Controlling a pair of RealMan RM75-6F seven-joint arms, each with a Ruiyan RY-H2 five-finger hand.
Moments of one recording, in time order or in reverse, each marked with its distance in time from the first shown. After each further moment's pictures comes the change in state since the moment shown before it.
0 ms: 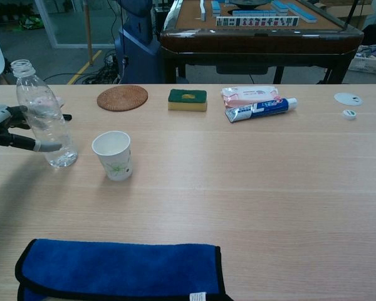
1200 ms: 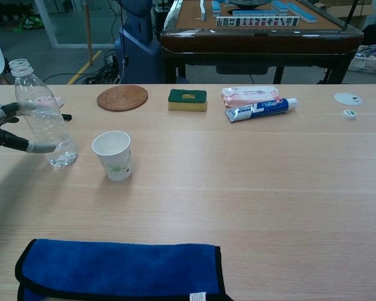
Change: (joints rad) left arm 0.010 0.061 0.015 -0.079 -0.030 0.000 0.053; right arm -0.002 0.002 -0.005 -0.002 -0.010 0.004 0.002
